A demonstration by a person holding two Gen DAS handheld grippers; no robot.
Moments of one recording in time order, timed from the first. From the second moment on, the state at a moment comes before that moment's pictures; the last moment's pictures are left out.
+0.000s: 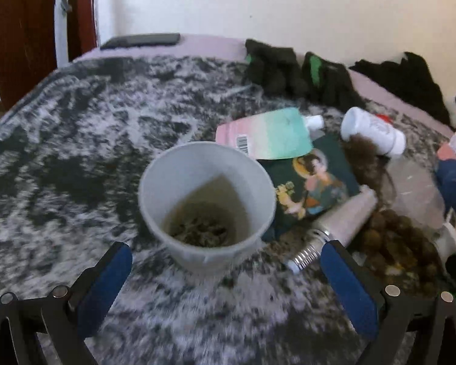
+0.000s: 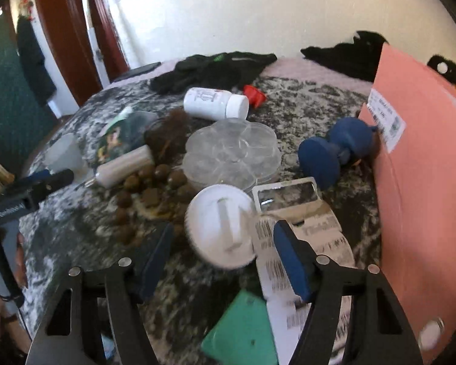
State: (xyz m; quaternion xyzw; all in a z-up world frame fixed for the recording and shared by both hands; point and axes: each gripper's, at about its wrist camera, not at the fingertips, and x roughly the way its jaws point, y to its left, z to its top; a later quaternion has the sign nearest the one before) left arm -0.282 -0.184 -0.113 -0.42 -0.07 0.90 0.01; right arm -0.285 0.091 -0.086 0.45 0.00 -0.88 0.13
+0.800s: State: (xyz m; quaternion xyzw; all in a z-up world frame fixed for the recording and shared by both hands) left arm -0.236 -0.158 -0.040 -0.32 0.00 0.95 -0.06; right arm -0.278 0.088 -0.052 0.41 0.01 -0.90 0.15
